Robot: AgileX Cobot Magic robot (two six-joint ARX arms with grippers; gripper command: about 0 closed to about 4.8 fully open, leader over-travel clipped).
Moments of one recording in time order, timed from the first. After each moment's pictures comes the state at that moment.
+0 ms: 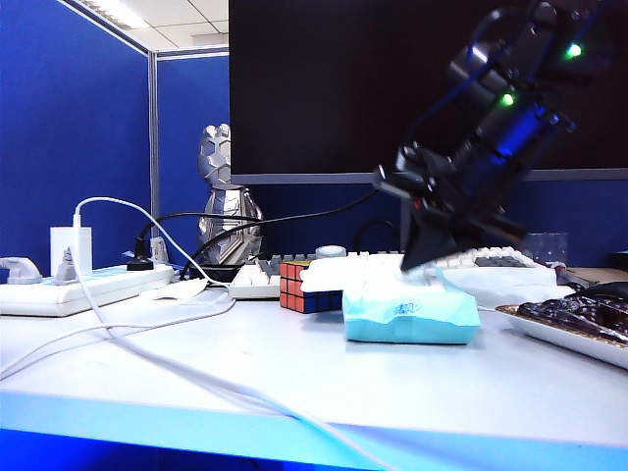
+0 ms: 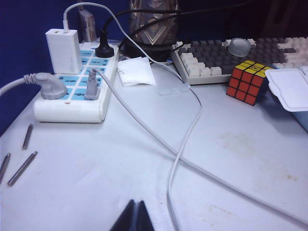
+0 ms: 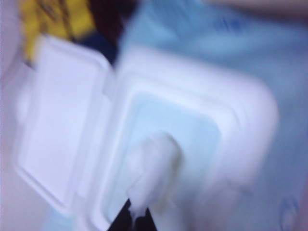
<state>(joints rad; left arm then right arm) -0.12 0.00 0.01 -0.15 0.10 0.00 0.34 1.78 1.14 -0.15 -0.25 0.24</state>
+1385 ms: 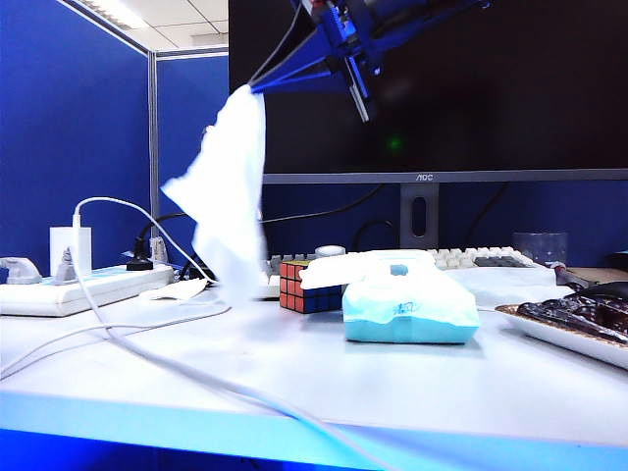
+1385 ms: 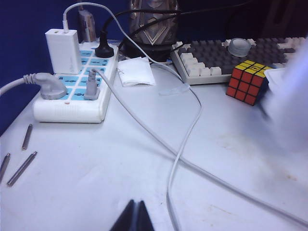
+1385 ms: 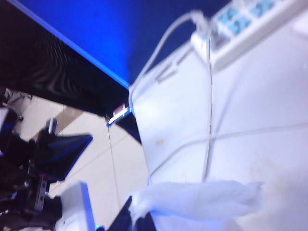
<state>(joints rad) -0.12 0.01 0.01 -0.15 0.10 0.00 0.51 1.73 1.48 -0.39 -0.81 0.19</state>
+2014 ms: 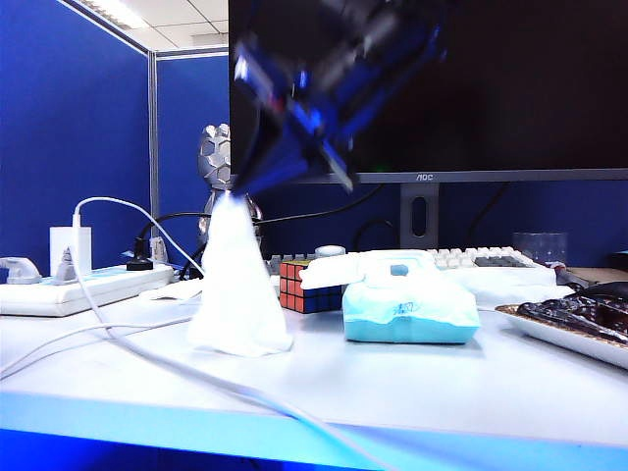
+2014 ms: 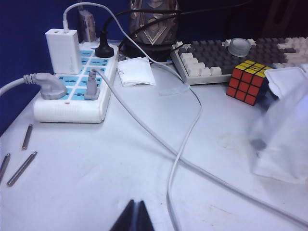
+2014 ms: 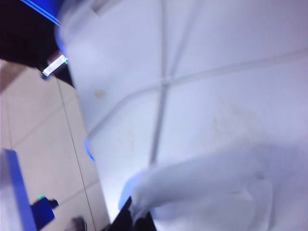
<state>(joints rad) -0.12 0.01 0.01 -0.15 0.10 0.00 0.61 1.87 1.48 -0.48 -0.58 0.07</state>
